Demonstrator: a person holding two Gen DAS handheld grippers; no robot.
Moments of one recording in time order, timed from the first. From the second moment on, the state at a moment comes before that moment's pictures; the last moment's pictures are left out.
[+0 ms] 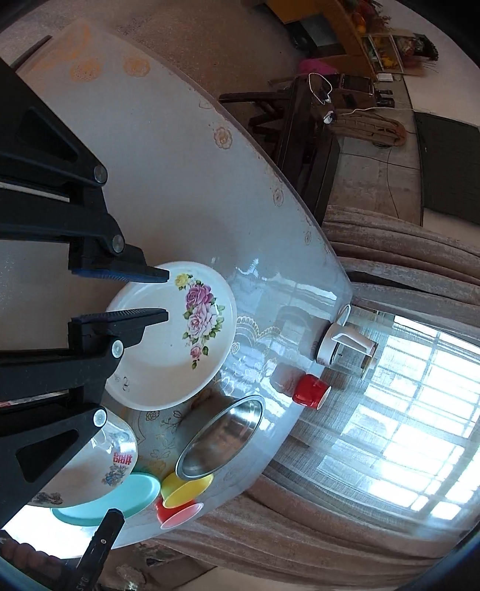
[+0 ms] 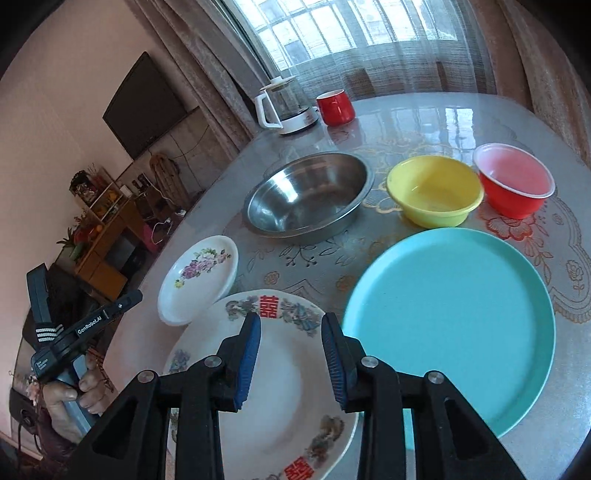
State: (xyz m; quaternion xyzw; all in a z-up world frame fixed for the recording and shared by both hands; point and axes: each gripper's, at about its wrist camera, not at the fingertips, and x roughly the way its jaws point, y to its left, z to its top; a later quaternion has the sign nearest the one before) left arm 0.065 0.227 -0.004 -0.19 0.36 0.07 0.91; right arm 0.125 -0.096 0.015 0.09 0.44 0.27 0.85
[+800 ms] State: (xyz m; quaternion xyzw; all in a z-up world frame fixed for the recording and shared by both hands) left arm 0.113 0.246 -0.053 -0.21 0.40 0.06 0.89; right arm 0.212 0.031 -0.046 0.05 0.53 0.26 0.81
